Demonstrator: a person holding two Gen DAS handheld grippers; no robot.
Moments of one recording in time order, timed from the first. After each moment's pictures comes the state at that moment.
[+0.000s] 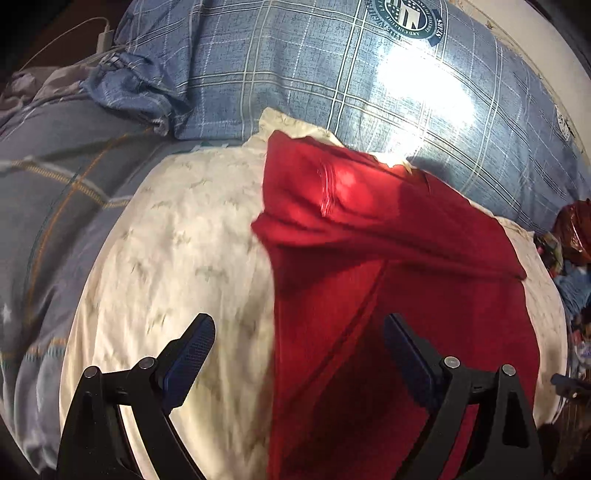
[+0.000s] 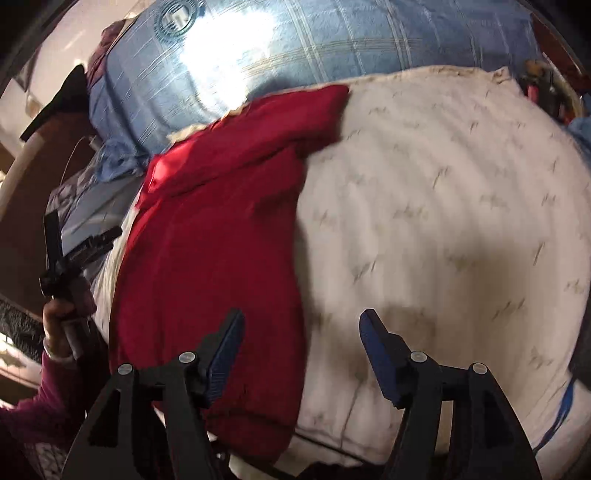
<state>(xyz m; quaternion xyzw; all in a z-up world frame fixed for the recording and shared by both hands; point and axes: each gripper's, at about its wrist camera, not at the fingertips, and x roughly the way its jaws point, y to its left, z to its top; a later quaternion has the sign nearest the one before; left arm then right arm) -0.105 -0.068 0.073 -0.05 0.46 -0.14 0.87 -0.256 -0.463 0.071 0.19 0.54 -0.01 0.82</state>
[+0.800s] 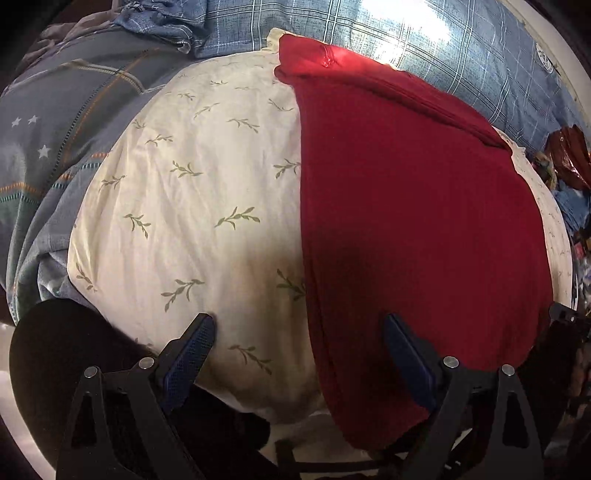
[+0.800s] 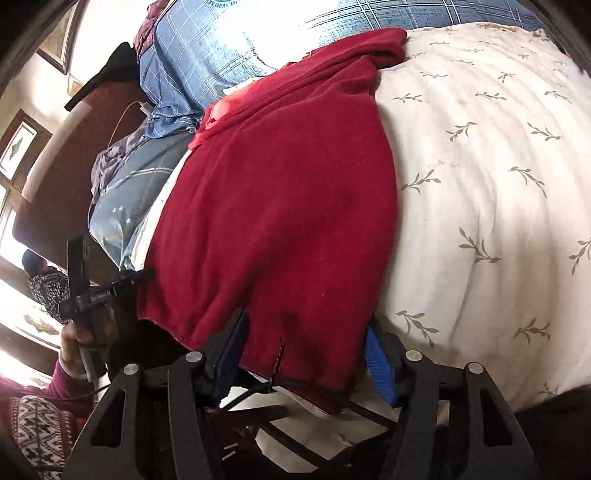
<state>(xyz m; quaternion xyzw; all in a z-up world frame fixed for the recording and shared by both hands) -0.235 -0.030 0.052 -0.01 0.54 -0.15 0.83 -0.287 -0.412 0.028 0.23 0.54 0.09 0.81</state>
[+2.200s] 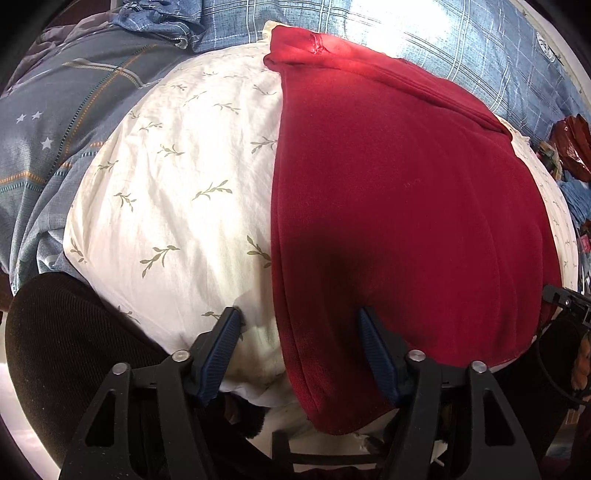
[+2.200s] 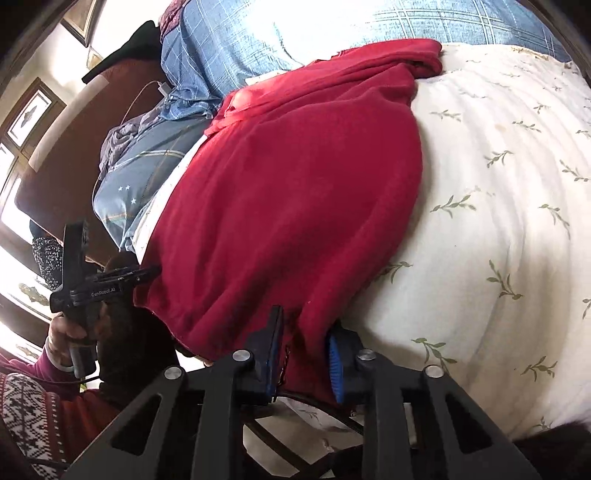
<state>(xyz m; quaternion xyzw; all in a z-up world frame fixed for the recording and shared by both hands) -0.249 -0.055 0.043 0.00 0.55 -0.14 0.82 -0.277 -0.401 0.030 0.18 0.53 0.12 0.82</state>
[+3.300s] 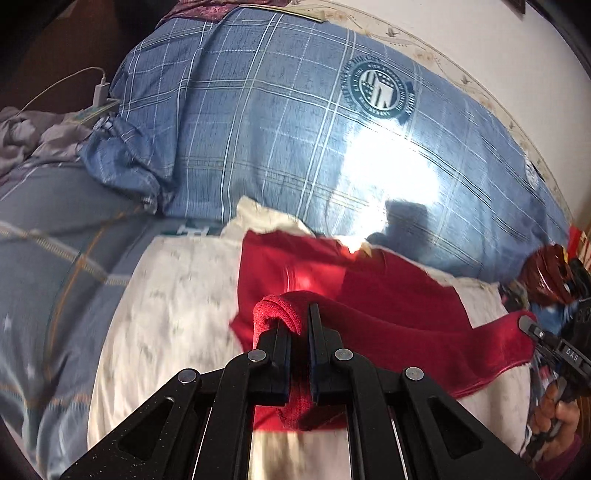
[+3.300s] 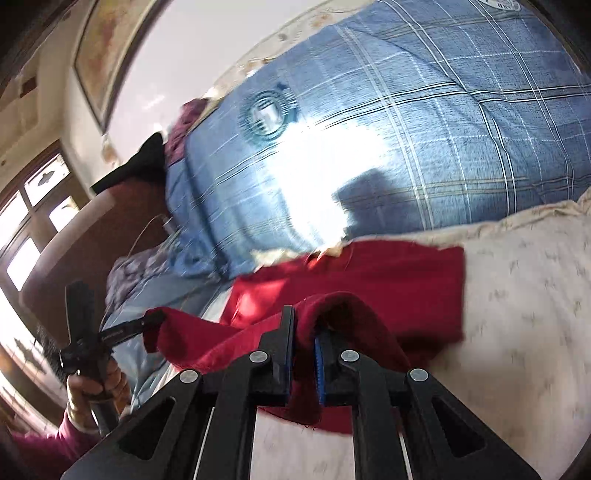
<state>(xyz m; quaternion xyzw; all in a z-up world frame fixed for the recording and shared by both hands) -0.104 -0.068 0.154 -0.09 0.36 -0.17 0.91 -0.114 -0.454 0.129 0.21 0.33 0.08 0.92</state>
